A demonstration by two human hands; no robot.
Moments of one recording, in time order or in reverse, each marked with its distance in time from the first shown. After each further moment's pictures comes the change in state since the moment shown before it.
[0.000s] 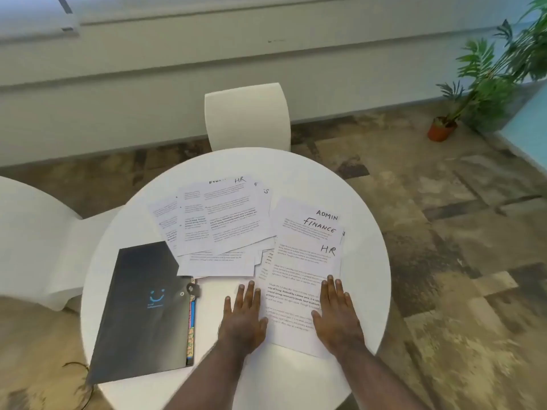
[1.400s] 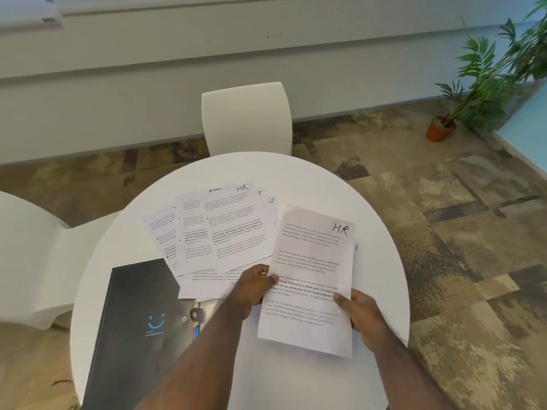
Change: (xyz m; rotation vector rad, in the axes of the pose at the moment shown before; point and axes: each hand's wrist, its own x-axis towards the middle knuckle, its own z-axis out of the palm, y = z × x) left_hand 0.106 -0.022 -0.079 -1.478 -0.291 -0.397; right_hand 0.058 0.010 -0.054 1.457 -0.133 0.606
